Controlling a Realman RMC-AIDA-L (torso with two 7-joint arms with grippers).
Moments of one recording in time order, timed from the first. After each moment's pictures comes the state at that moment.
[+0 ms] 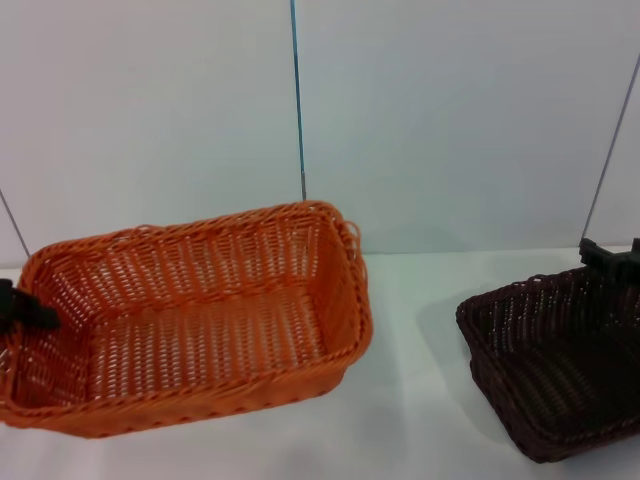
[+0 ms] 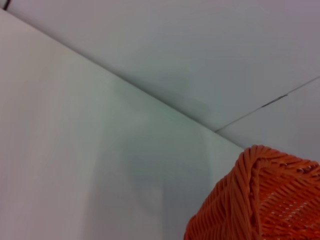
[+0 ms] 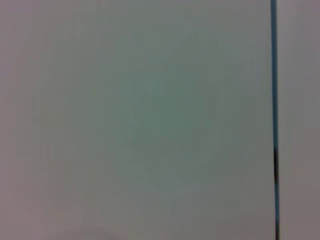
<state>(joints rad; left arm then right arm) -0.66 -1.97 0.39 1.06 2.53 1.58 -2.75 0.59 2.08 2.20 0.64 1.72 -0.44 -1.70</state>
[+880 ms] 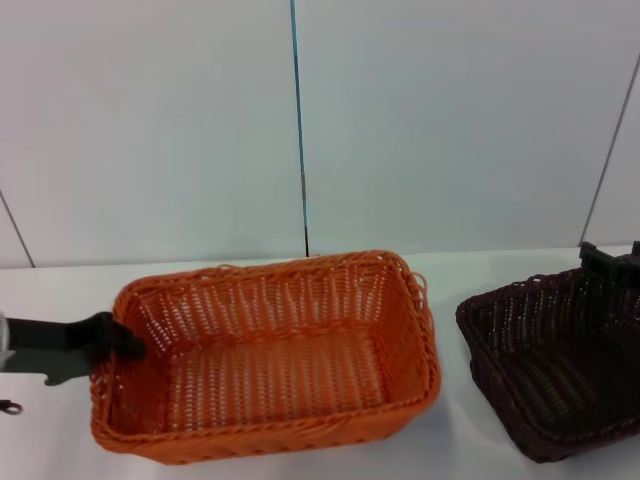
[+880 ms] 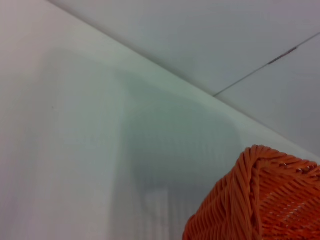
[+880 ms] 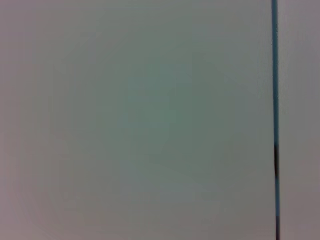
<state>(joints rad) -0.70 -2.04 0.53 0.86 2.53 1.35 -2.72 0.58 2.08 2.20 0.64 1.71 -0.45 -1.70</state>
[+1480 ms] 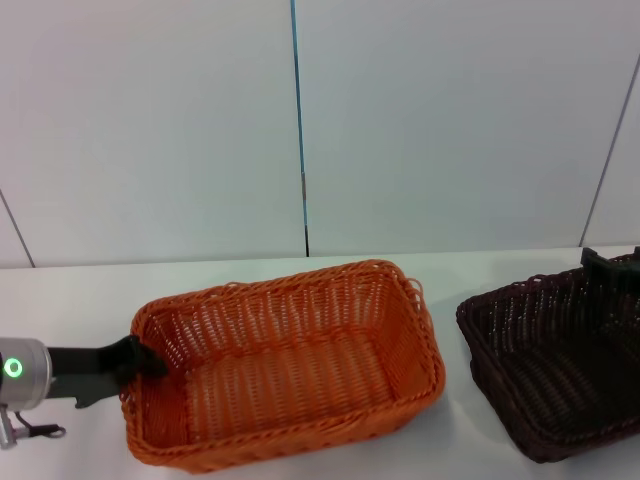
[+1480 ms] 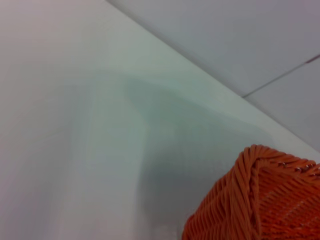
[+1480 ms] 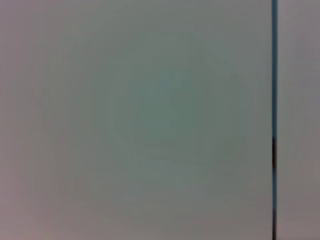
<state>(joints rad) -0.69 -2.10 0.54 0.75 2.53 1.13 -2.71 0.58 2.08 2.20 0.63 1.70 -0.44 -1.70</state>
